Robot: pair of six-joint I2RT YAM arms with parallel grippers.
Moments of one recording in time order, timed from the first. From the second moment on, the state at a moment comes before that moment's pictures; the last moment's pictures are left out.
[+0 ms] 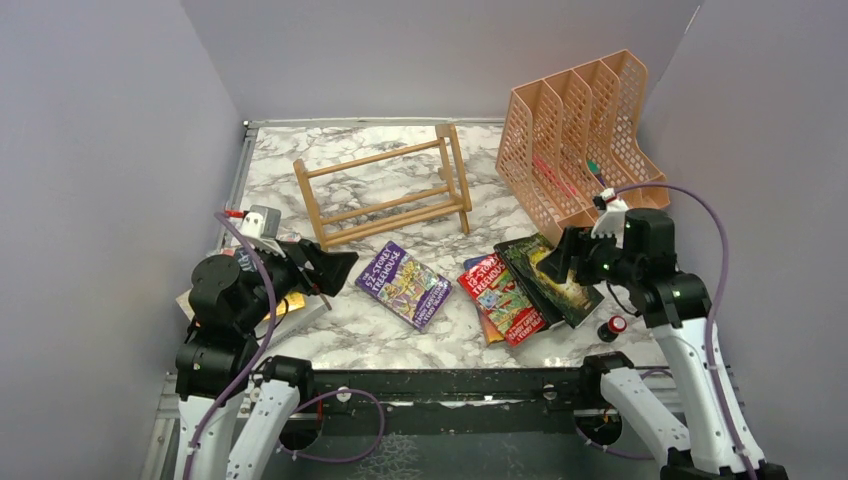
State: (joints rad) left arm -0.16 0.44 0.93 -0.64 0.42 -0.40; right arm 0.15 0.71 0.97 -0.87 -0.38 0.21
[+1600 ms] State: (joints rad) left arm -0.18 0.69 0.66 -0.34 0.35 -0.48; right arm 0.94 1.57 1.17 -1.15 0.67 0.75
